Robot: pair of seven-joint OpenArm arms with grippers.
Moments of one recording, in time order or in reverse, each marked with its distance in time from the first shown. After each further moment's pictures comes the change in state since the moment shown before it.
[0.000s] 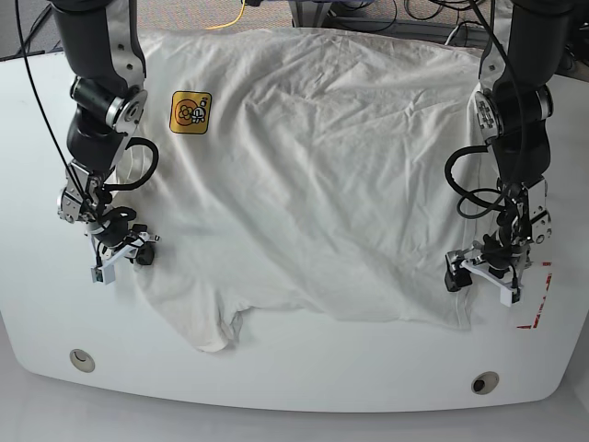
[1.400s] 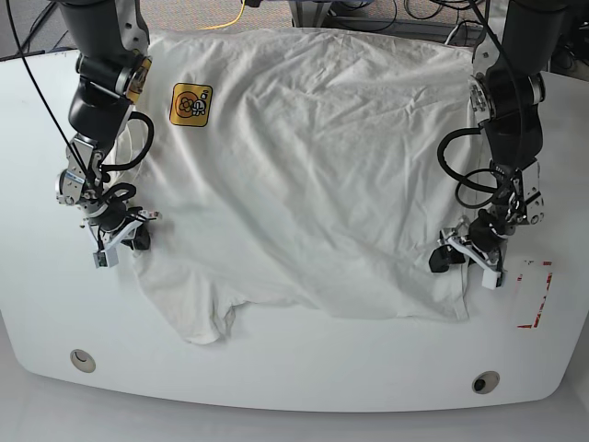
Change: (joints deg) left arm 5.9 0.1 -0.4 1.7 -4.0 -12.5 0.6; right arm -9.0 -0.1 -5.7 12.2 1.6 0.4 0.7
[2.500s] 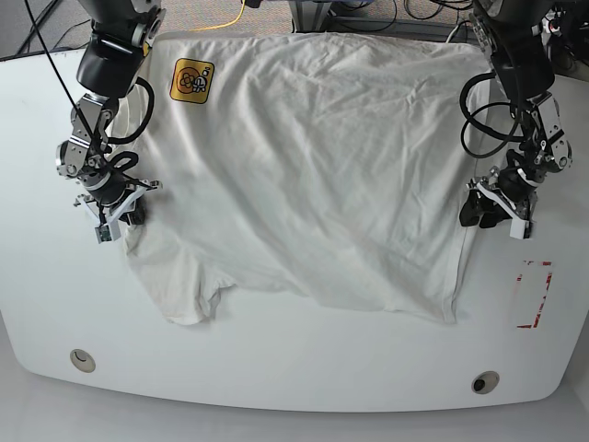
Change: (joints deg) left arm 17.0 -1.2 -7.7 22.5 -1.5 -5.9 6.5; right arm -13.0 -2.6 -0.3 20.0 0.6 -0.7 -6.4
